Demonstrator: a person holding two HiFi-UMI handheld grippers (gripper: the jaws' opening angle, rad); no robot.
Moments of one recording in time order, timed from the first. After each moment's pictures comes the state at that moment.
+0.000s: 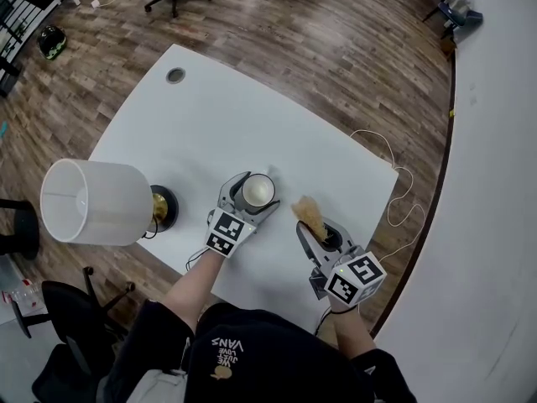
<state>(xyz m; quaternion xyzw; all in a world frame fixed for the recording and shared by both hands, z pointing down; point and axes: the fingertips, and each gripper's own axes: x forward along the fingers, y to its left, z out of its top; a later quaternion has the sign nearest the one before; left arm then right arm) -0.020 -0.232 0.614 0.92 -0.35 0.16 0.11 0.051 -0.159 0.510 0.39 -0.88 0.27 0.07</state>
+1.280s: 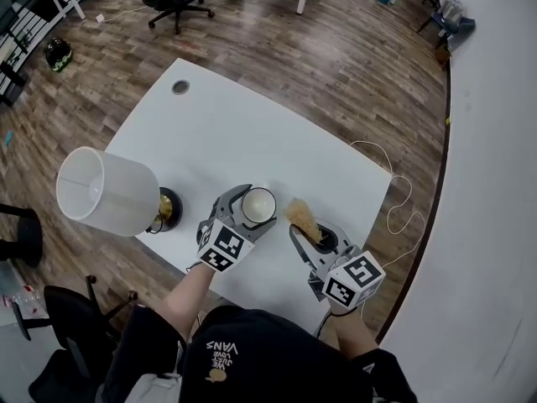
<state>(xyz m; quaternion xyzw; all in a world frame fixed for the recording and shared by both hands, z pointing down) -0.017 -0.185 0.556 0.92 -0.31 0.24 0.04 0.037 -0.139 0.462 0.36 -0.90 0.23 0.06</state>
